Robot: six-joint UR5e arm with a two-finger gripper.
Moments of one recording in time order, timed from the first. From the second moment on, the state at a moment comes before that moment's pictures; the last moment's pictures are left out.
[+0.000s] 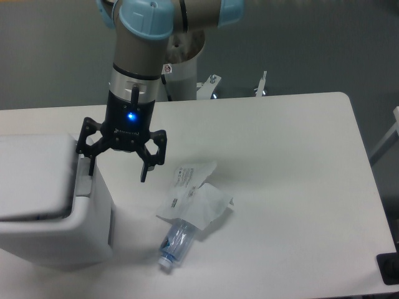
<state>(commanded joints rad) 2.26 -1.70 -1.65 -0.88 1.18 0.11</state>
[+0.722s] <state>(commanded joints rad) 2.31 -1.69 -1.58 -0.89 1.19 0.11</state>
